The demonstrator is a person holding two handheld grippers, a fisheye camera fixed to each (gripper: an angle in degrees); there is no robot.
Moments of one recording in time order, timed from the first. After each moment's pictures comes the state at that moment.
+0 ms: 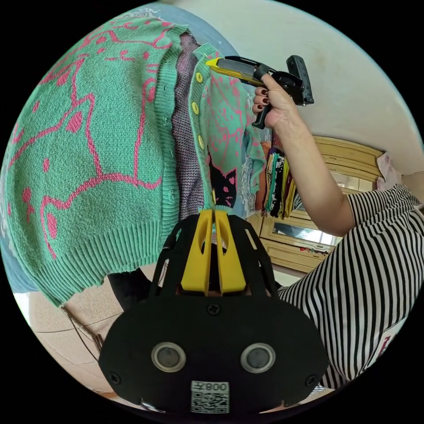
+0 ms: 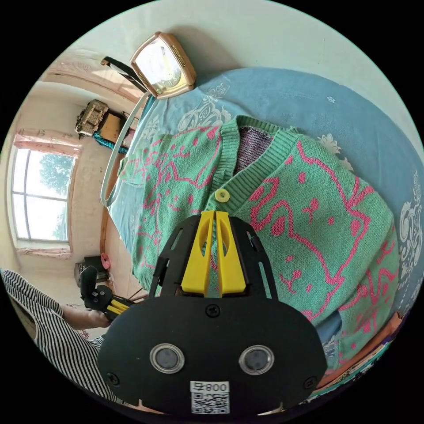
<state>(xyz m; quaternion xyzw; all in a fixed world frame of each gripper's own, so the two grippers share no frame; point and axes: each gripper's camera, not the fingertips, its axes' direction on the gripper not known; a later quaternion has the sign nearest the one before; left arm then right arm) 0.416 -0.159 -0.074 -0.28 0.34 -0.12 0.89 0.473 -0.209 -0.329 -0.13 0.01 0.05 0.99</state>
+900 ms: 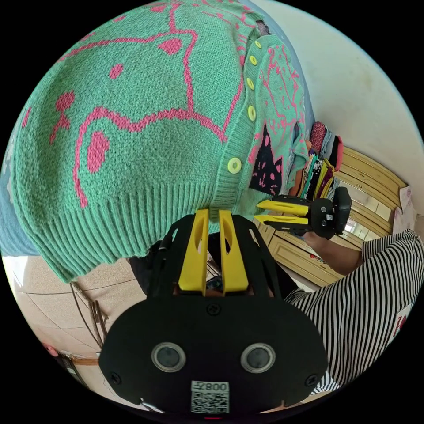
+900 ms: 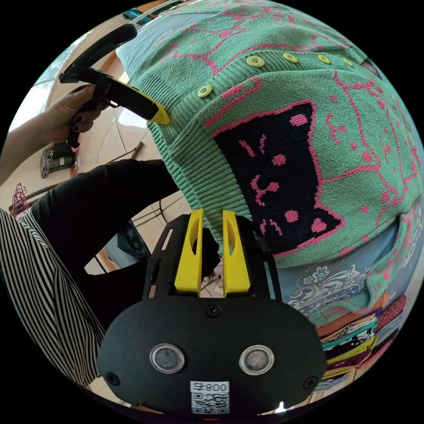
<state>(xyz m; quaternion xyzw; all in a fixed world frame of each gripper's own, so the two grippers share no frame) 0.405 -0.077 -0.037 -0.37 0.27 -0.17 0.87 0.362 0.055 -0.267 -0.43 0.09 -0.16 0.89</state>
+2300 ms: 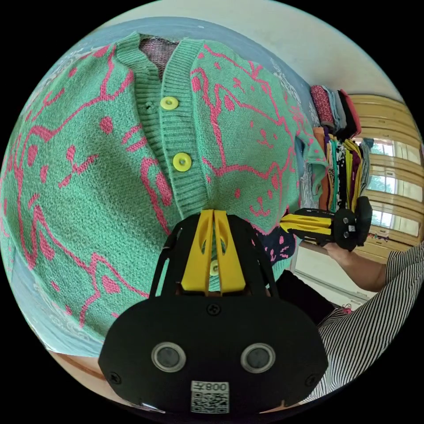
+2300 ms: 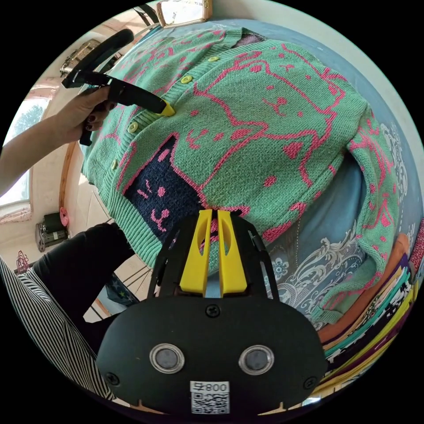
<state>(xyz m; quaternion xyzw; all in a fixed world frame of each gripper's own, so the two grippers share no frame) 0.702 -0.241 0.146 -0.34 0.17 0.04 0.92 0.486 0.086 -0.412 -0.26 0.14 -0.02 0.95</state>
